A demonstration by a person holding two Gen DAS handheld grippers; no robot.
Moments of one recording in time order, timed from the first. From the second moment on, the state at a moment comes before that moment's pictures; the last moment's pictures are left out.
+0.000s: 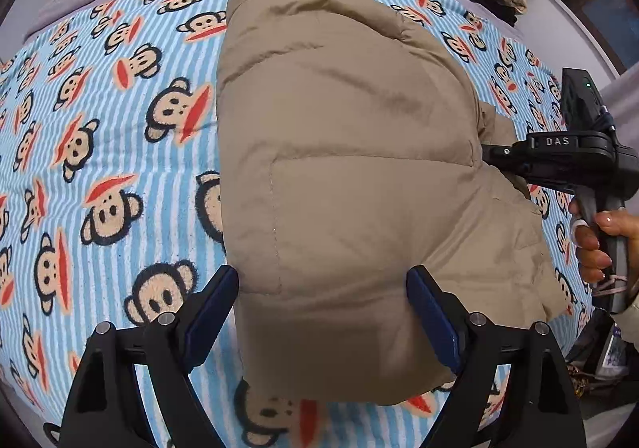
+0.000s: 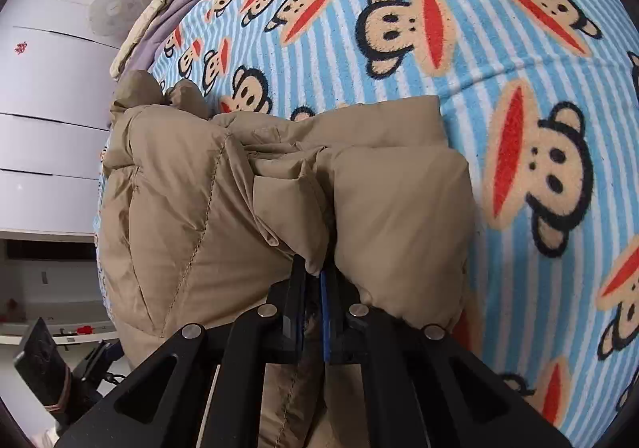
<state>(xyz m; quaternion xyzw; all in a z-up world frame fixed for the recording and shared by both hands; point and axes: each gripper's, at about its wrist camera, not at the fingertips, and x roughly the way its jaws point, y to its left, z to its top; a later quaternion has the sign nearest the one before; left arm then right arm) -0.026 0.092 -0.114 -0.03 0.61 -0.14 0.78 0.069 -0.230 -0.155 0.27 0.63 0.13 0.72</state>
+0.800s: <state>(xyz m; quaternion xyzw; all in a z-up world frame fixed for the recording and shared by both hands) -0.026 0.089 -0.122 -0.01 0.62 -0.12 0.78 0.034 -0.178 -0.133 0.10 0.64 0.10 0.75</state>
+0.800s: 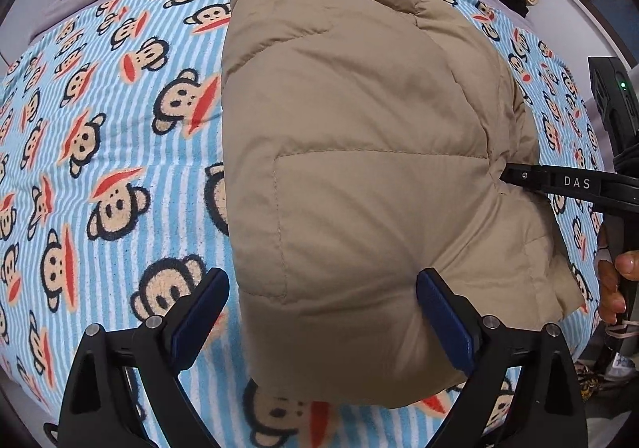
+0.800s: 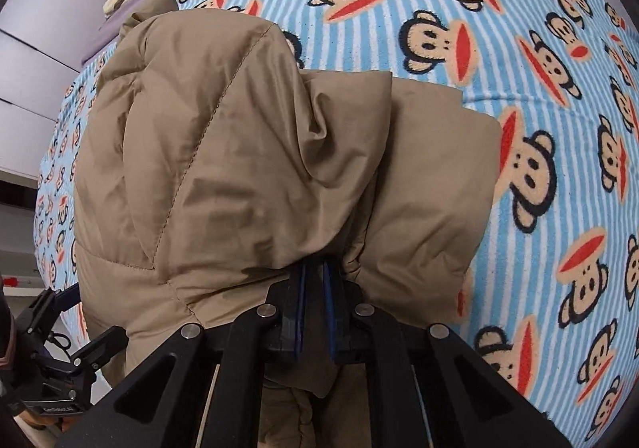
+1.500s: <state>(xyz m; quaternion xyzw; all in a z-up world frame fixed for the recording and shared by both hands) -0.038 0.091 -0.098 0.00 0.62 -0.09 0.78 0.001 -0.197 -0.092 0.12 0.65 0.08 0.75</state>
